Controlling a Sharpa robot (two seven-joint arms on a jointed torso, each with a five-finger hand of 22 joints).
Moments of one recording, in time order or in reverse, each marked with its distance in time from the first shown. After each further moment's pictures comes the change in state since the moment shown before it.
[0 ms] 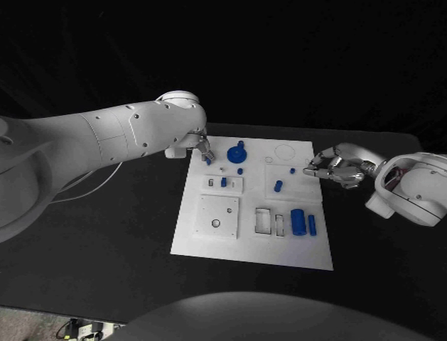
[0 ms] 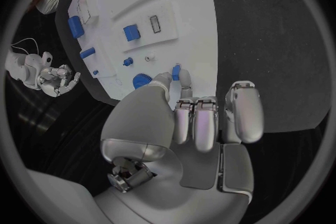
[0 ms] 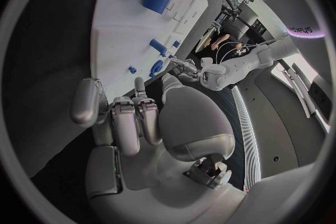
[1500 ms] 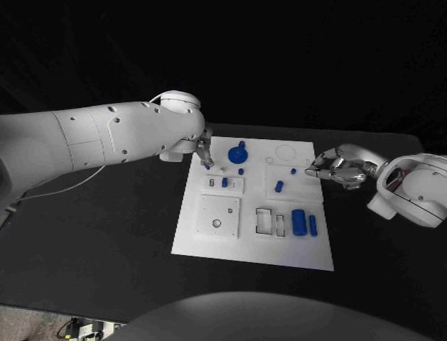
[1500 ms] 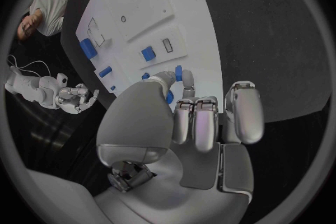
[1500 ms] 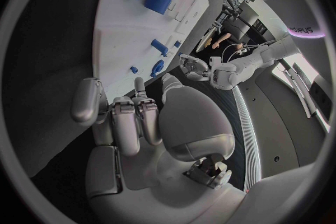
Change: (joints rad) left arm 0.044 -0.134 -0.003 0.287 -0.092 0.032 -0.019; left_hand 0.116 -0.112 0.308 -0.030 -0.003 -0.014 0.001 0.030 0.053 0.000 -0.007 0.000 0.000 0.000 -0.007 0.000 0.000 0.000 0.000 -0.007 0.000 0.000; right arm -0.003 -0.002 0.000 -0.004 0.000 0.000 -0.005; right_hand 0.000 0.000 0.000 0.000 0.000 0.000 0.000 0.000 0.000 0.000 0.000 0.000 0.000 0.000 0.000 0.000 0.000 0.000 -0.007 0.000 -0.006 0.000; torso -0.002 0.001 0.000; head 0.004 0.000
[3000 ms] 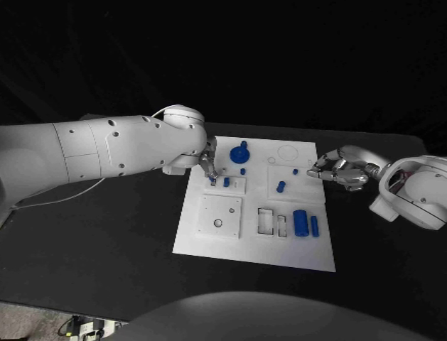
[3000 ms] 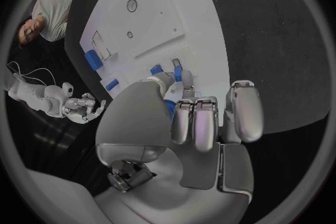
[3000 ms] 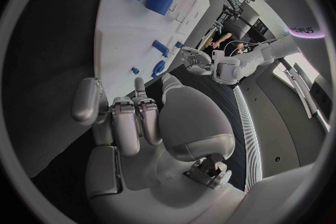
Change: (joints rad) left arm -0.032 -0.039 -0.004 0.093 -0.006 -0.038 -0.019; left_hand -0.043 -0.004 0.040 0.006 -0.009 0.004 0.003 0.004 0.006 0.000 0.000 0.000 0.001 0.000 0.000 0.000 0.000 0.000 -0.007 -0.007 -0.016 0.000; right arm -0.002 0.001 0.000 0.000 0.000 -0.001 -0.008; right_hand 0.000 0.000 0.000 0.000 0.000 0.000 0.000 -0.004 -0.001 0.000 0.000 0.000 0.000 0.000 0.000 0.000 0.000 0.000 -0.004 -0.004 -0.005 0.000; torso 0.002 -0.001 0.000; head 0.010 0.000
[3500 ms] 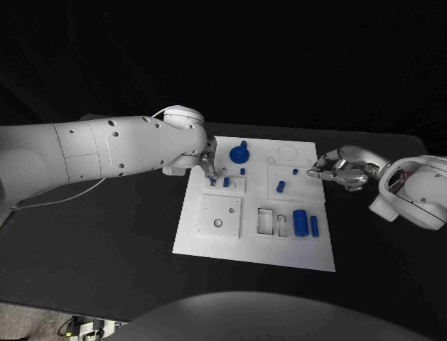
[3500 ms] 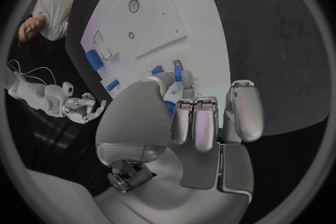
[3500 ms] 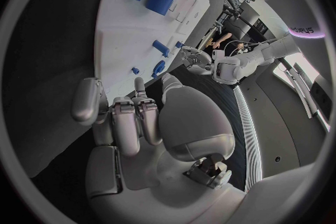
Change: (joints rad) left arm -0.002 0.000 0.000 0.000 0.007 0.004 -0.004; left_hand -0.012 0.006 0.003 0.003 -0.003 0.000 0.000 0.000 0.000 0.000 0.000 0.000 0.000 0.000 0.000 0.000 0.000 0.000 0.000 0.000 -0.006 0.000; right arm 0.000 0.000 0.000 0.000 0.000 0.000 -0.001; right_hand 0.000 0.000 0.000 0.000 0.000 0.000 0.000 0.000 -0.001 0.000 0.000 0.000 0.000 0.000 0.000 0.000 0.000 0.000 0.000 0.000 0.000 0.000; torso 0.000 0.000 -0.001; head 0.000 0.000
